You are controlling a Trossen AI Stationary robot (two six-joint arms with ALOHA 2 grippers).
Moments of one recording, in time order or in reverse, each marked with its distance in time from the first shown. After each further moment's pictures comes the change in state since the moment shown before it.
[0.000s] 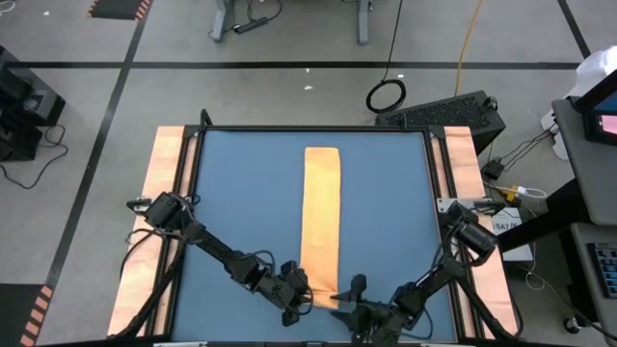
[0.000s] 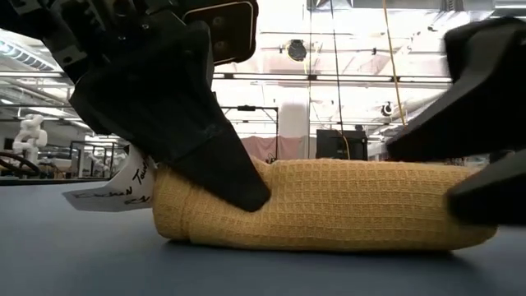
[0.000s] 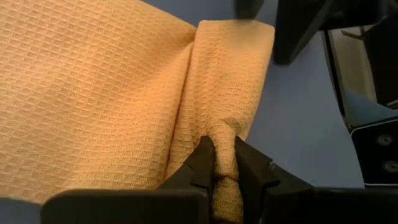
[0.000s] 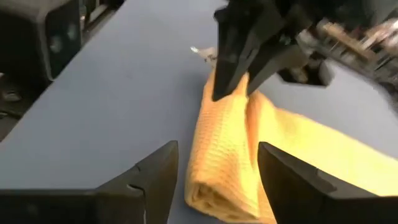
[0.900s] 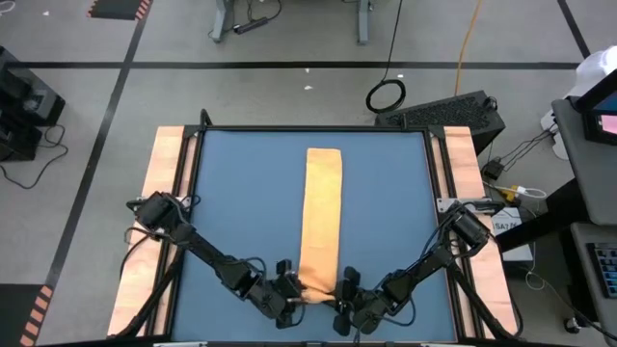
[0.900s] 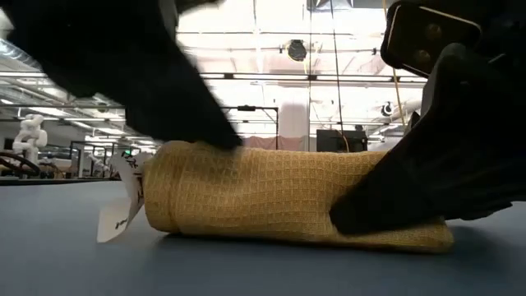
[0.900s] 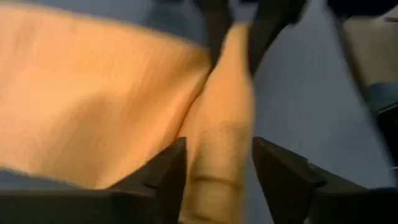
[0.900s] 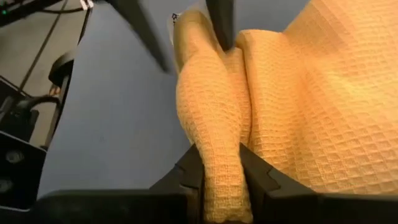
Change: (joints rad) left arm -0.069 -0.044 -0.001 -0.068 -0.201 0.125; right arm -0.133 -0.009 0.004 -0.096 -0.329 0.767
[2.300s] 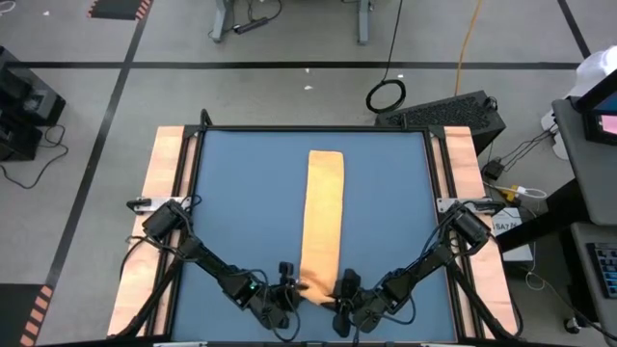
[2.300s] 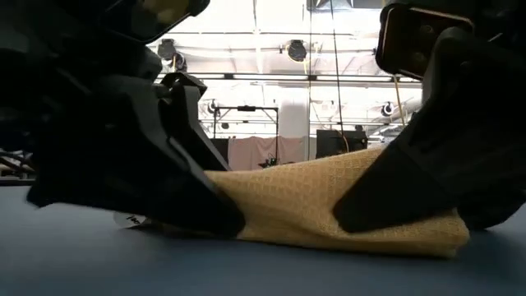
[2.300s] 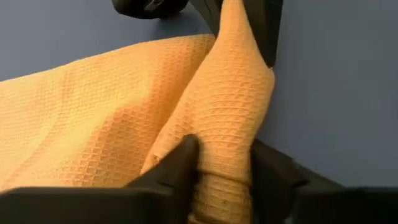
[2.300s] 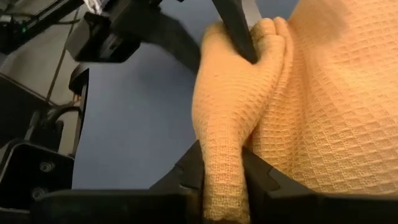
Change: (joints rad) left arm -0.050 0.118 0.005 0.027 -0.200 0.348; right arm -0.007 -0.015 -0.004 0.045 -0.070 0.105
